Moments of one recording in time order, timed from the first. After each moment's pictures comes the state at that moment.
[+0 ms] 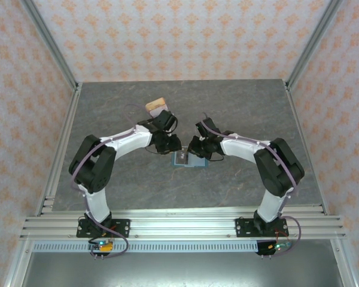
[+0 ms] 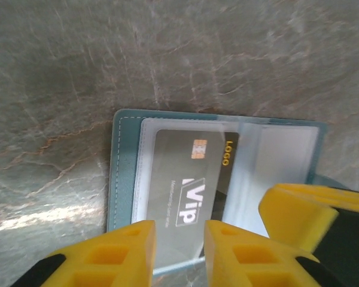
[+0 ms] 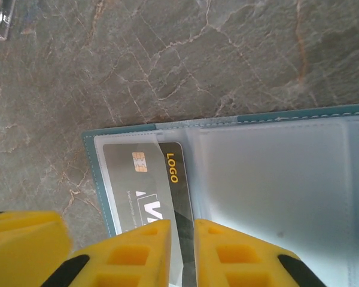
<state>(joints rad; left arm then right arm) -0.54 1.85 1.25 -0.56 0.24 -0.79 0.59 1.76 1.03 -0.29 -0.26 0.92</state>
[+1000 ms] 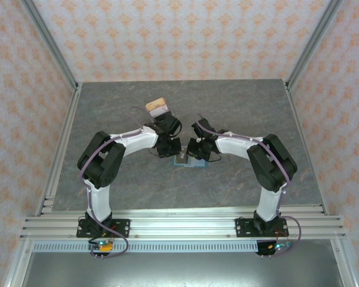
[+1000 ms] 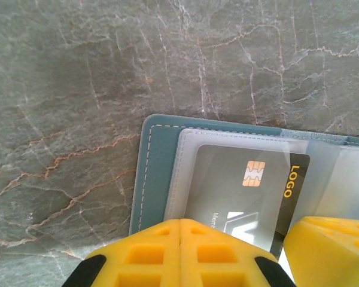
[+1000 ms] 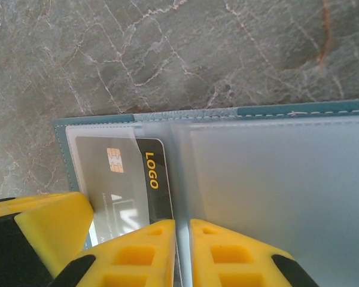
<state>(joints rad) -0.56 1.93 1.26 -0.57 0.16 -0.81 0.60 1.83 1.08 -0.35 -0.27 0.90</state>
